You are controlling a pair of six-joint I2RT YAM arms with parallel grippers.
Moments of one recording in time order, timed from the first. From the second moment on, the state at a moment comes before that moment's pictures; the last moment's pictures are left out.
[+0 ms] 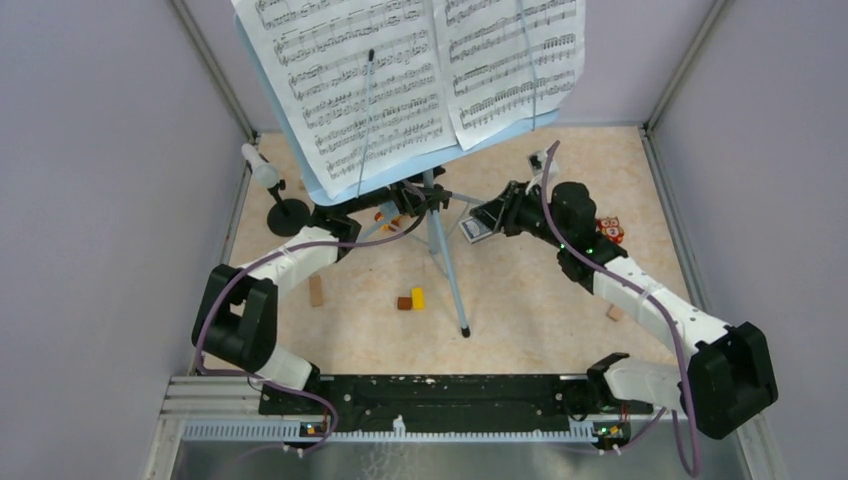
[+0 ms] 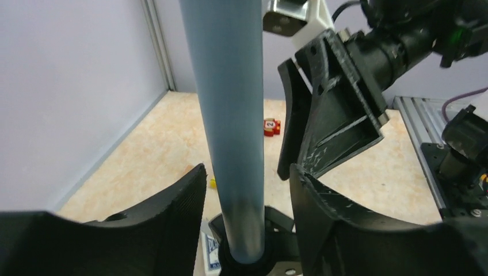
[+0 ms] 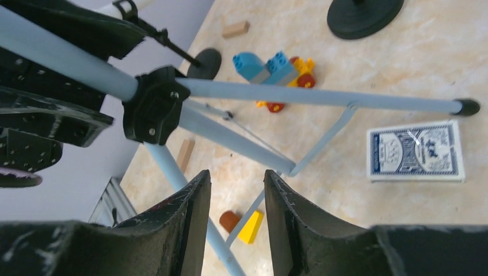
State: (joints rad) left arm -0.39 1.51 0.95 0.95 0.95 -0.23; right arm 0.49 1.17 0.80 0.19 -0.29 0.60
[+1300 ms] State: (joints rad) left arm -0.39 0.42 1.40 -0.59 0.03 -0.47; right arm 0.49 0.80 1.21 -0.50 -0.36 0.52
